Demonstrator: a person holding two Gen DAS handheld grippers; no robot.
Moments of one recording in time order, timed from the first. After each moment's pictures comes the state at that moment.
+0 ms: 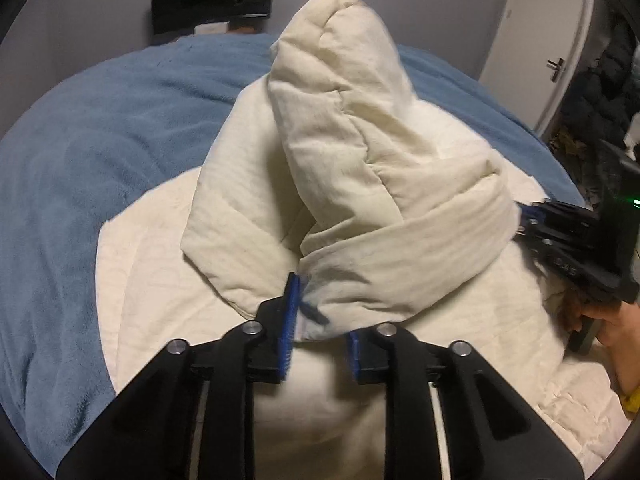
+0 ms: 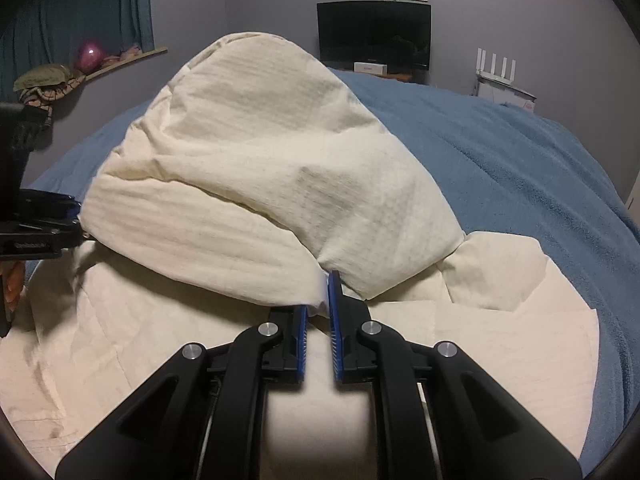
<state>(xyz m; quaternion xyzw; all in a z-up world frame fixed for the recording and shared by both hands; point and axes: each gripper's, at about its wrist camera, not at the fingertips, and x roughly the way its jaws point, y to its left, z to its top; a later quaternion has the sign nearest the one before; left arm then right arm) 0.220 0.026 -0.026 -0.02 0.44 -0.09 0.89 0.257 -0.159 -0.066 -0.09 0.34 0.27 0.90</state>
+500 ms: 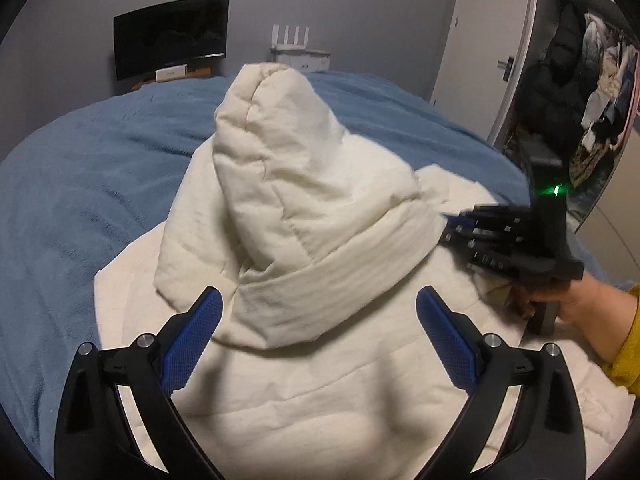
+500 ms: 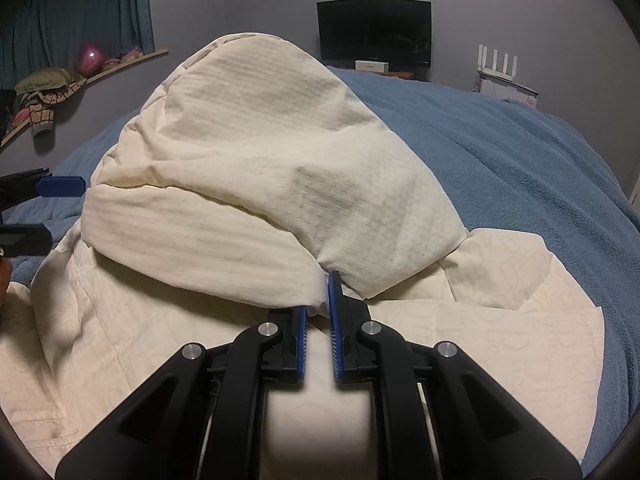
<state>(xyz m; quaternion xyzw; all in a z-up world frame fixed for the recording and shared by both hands) 0.189 0.007 0.000 -0.01 0.38 -0.15 0.91 0.259 -0.160 -0.069 -0.08 0.35 0.27 0.89</state>
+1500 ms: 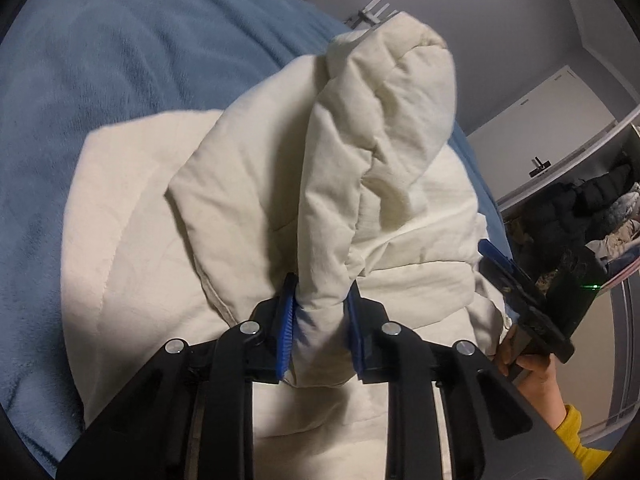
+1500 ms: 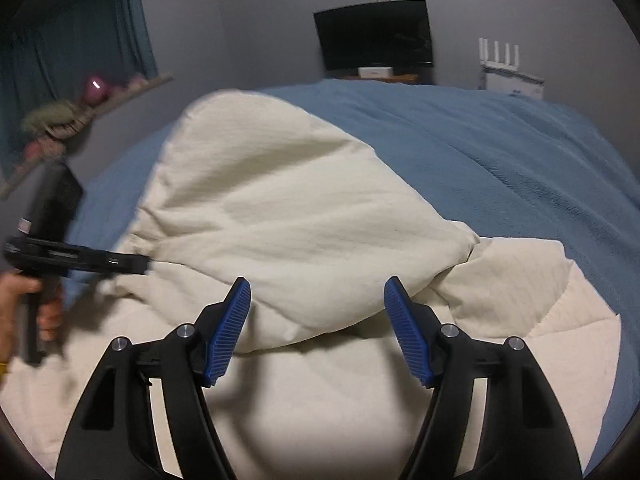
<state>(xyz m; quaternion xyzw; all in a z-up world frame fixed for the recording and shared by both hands) 0.228 0.093 -0.064 -0.27 0.47 -0.12 0.83 0.283 -0.163 -0.052 -0.04 0.35 0.29 0.89</state>
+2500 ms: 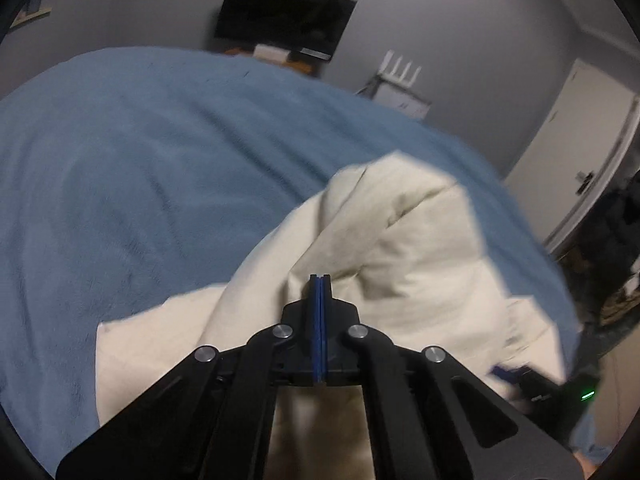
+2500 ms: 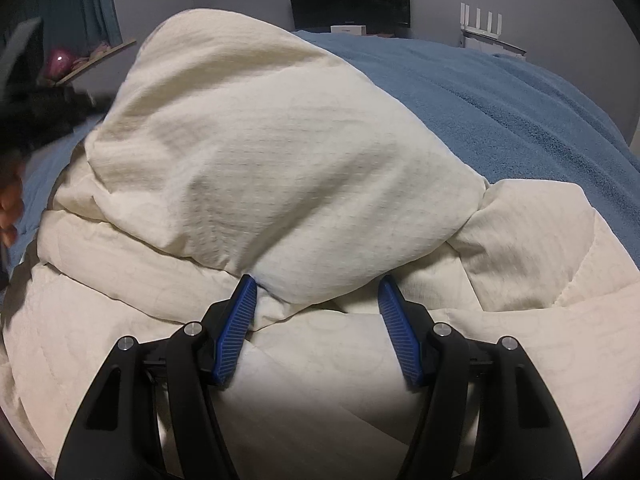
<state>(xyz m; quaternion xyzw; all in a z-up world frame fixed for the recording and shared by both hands) 0.309 0.062 -0.017 -0.16 0.38 0.00 0.91 0.302 -0.155 -0.110 -0.06 0.41 0.24 0.88</state>
